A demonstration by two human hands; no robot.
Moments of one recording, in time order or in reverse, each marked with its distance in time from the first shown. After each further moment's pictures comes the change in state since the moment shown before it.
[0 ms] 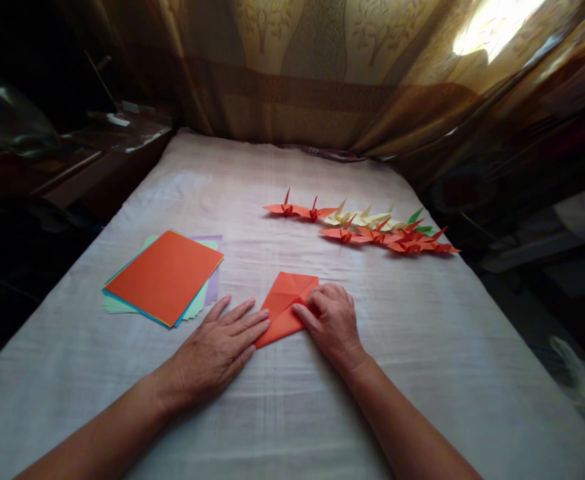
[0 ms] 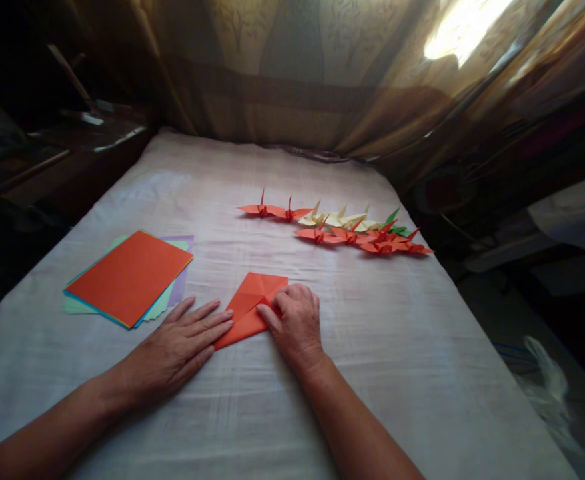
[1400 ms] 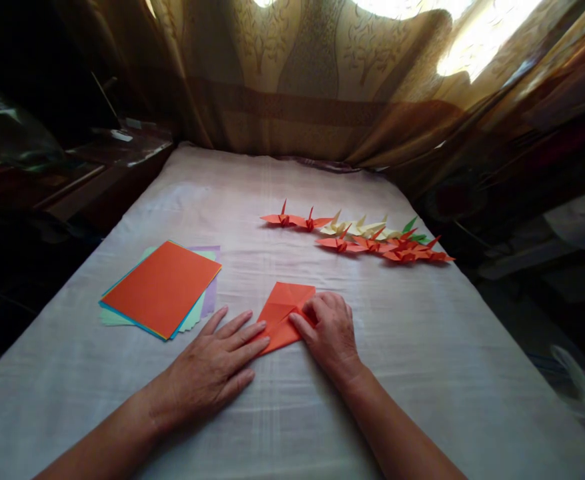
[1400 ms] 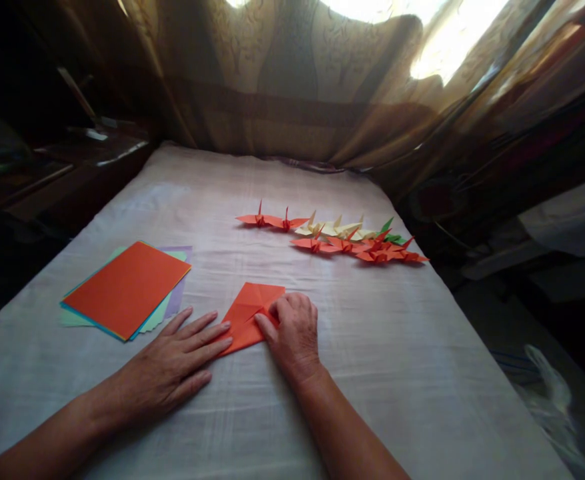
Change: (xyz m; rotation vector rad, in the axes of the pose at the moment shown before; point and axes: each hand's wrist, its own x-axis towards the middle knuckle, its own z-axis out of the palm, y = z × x) left_hand -0.002 0.000 -0.005 0.092 -0.081 0.035; right_hand 0.001 -0.007 -0.002 -0.090 -0.013 0.071
